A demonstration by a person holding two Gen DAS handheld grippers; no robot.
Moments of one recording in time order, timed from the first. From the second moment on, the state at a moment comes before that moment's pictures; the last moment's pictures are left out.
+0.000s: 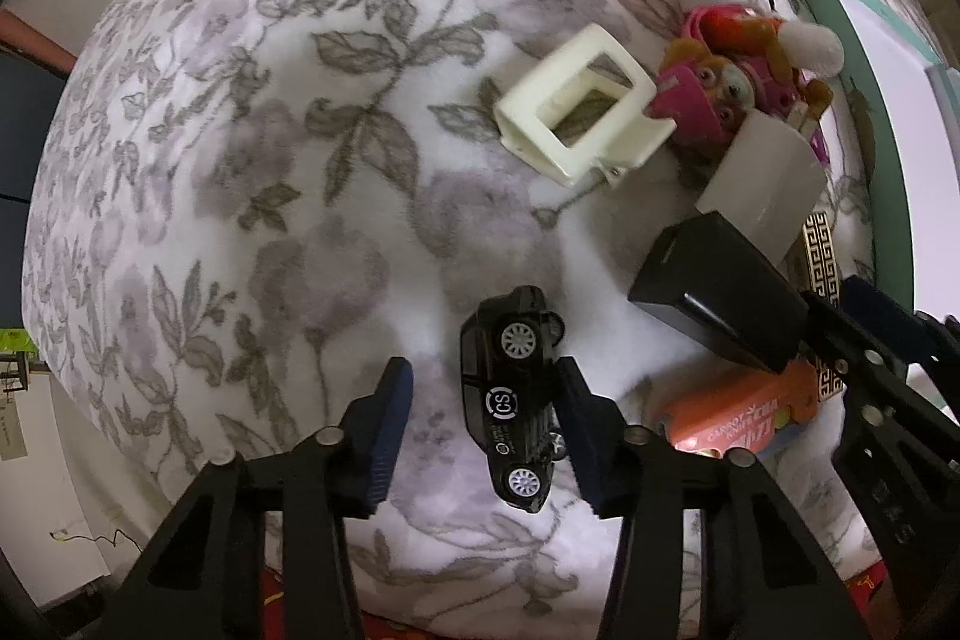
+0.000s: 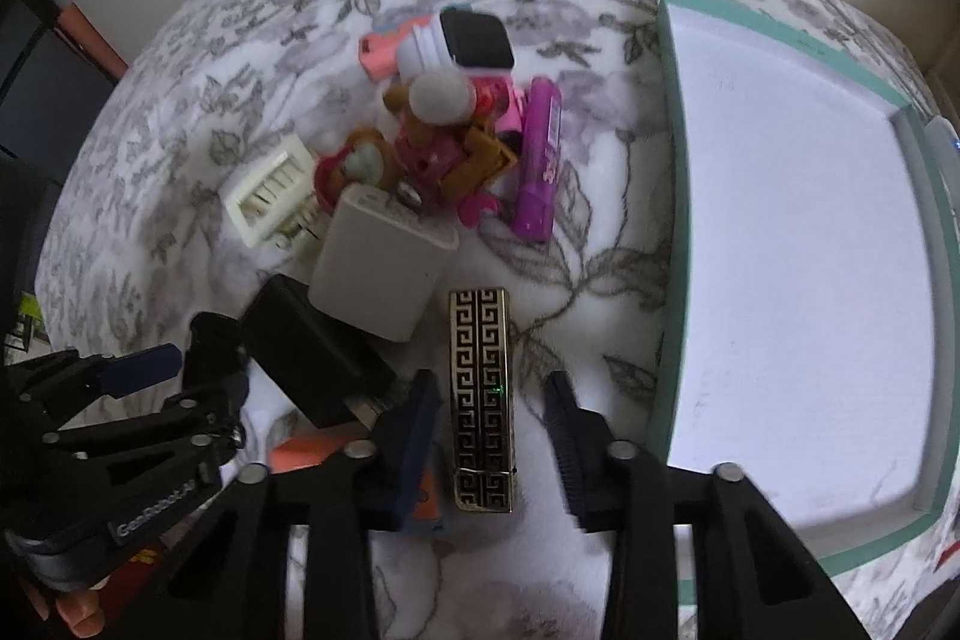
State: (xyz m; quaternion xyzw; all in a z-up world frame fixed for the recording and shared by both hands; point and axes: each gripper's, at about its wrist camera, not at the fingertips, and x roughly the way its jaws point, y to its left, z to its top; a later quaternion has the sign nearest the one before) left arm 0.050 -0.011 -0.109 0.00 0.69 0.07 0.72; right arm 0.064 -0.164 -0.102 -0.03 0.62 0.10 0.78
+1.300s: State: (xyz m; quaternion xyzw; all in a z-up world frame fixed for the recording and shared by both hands) left arm 0.128 -0.161 -0.026 -0.01 0.62 -0.05 0.79; right arm 0.102 -0.310 -0.042 0.08 0.55 -0.04 0.83
